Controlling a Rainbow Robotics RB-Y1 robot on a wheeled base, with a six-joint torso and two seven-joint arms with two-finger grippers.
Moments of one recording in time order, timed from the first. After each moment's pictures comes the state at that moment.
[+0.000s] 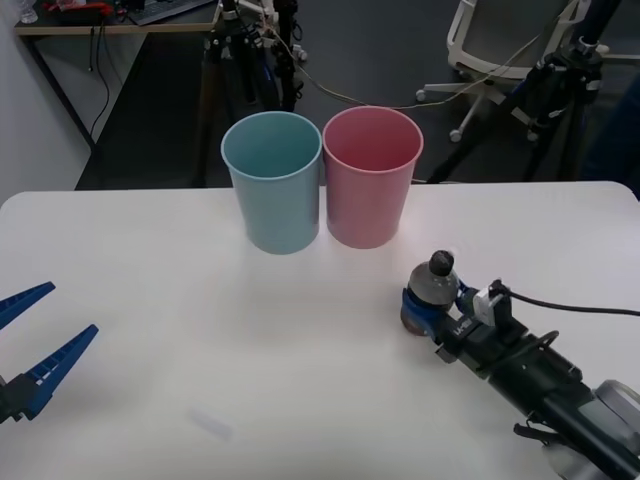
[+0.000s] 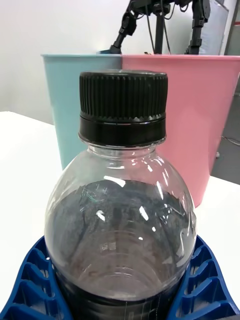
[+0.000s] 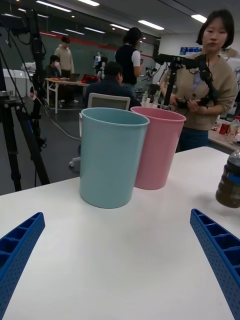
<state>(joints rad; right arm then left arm) 0.06 -0.60 0.38 -1.54 0.37 -0.49 0.83 0.35 0.40 0.52 -1.66 -0.96 -1.22 0.00</state>
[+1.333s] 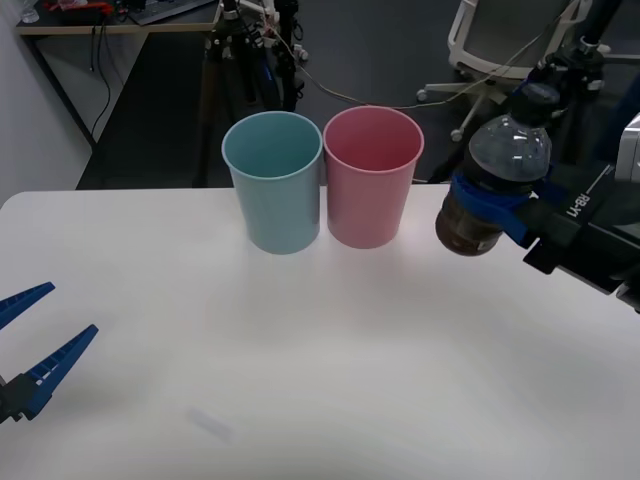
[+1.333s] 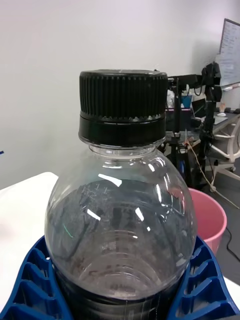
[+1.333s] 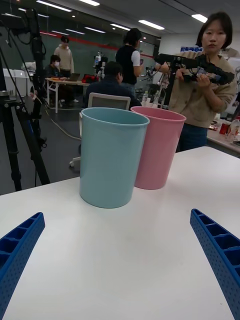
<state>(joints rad) 0.09 -1.31 0.18 -2.31 -0.26 -0.10 0.73 0.35 0.40 0.52 -1.66 -0.96 -1.22 0.00</state>
